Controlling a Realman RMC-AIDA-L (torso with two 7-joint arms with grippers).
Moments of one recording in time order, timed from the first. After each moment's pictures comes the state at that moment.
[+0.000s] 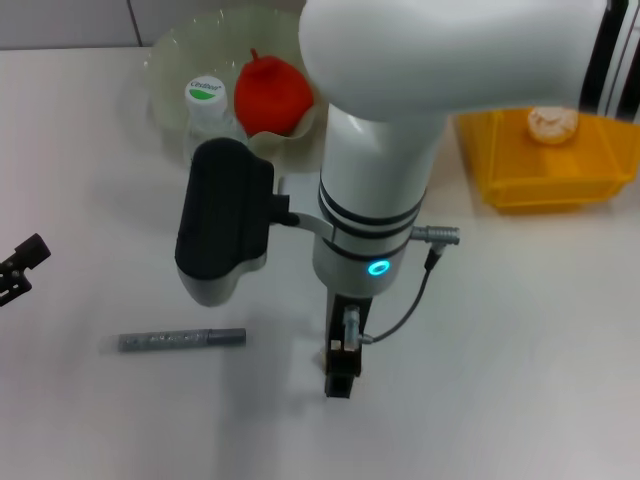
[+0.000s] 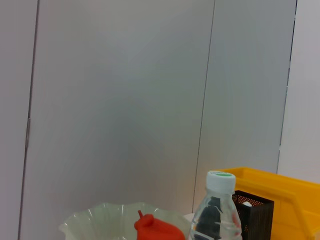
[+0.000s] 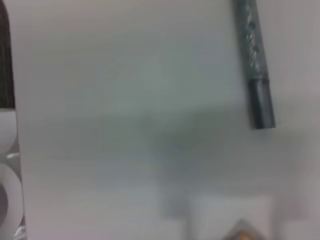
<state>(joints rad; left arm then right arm) -0.08 -2.04 0.59 0.66 1.58 1.70 -1.04 1.24 2.09 -2.23 -0.90 -2.12 -1.36 2.69</state>
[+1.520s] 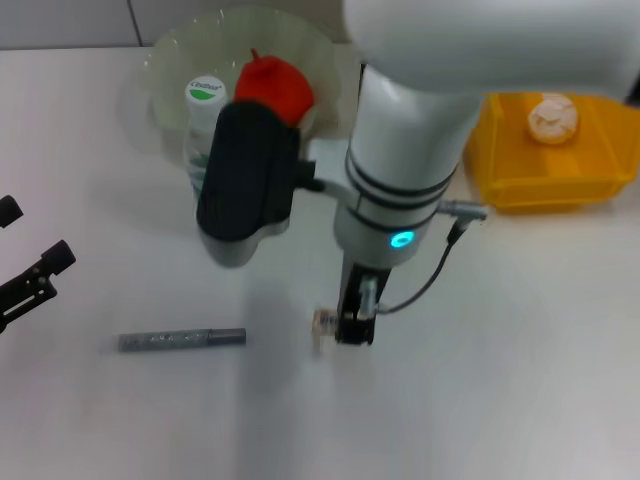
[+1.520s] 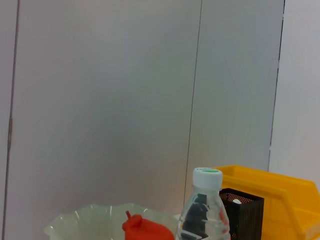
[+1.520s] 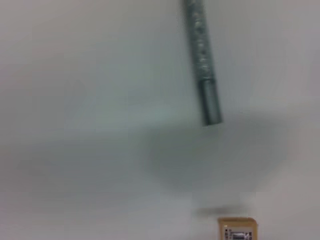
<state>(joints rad) -0.09 -2.06 0.58 0.63 1.61 1.70 -0.98 1.13 2.09 -2.06 -1.05 -2.33 -1.47 2.71</state>
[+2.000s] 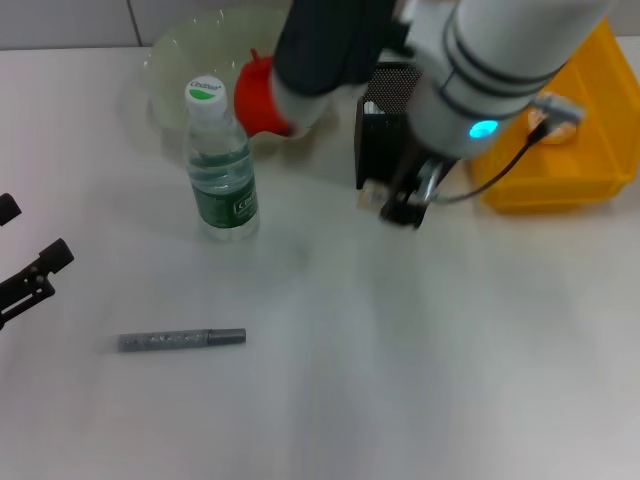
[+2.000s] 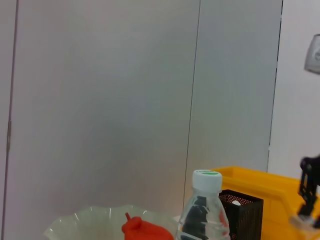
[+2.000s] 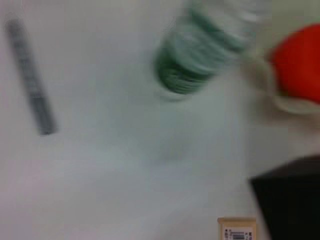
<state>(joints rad) -0.10 -2.05 0.58 0.64 1.61 1.71 -0.99 0.97 2.09 -1.77 -1.38 -2.69 -1.65 2.74</state>
